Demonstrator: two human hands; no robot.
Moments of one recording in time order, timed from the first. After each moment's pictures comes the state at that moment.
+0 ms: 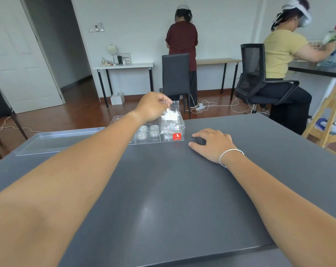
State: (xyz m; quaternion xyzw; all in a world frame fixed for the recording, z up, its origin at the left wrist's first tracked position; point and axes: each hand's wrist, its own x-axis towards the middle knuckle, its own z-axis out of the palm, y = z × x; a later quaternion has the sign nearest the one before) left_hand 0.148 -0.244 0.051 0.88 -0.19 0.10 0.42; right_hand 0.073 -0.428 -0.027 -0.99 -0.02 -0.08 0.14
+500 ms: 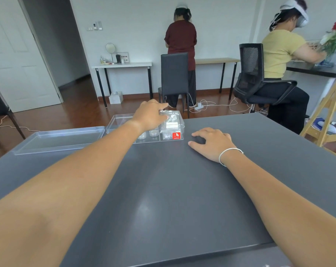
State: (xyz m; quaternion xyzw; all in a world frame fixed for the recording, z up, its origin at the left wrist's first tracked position) left_hand 0.147 -0.234 0.029 0.95 -0.20 0.12 0.23; right_hand 0.073 -0.429 -0.028 -0.99 -0.02 -0.08 0.14
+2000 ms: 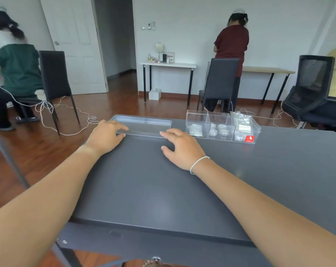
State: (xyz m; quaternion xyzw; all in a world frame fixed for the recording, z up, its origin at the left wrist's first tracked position) left_hand 0.051 0.066 -0.016 0.97 -0.02 0.18 0.16; right_hand 0.041 -0.172 -0.023 -0.93 -0.27 -0.12 0.21
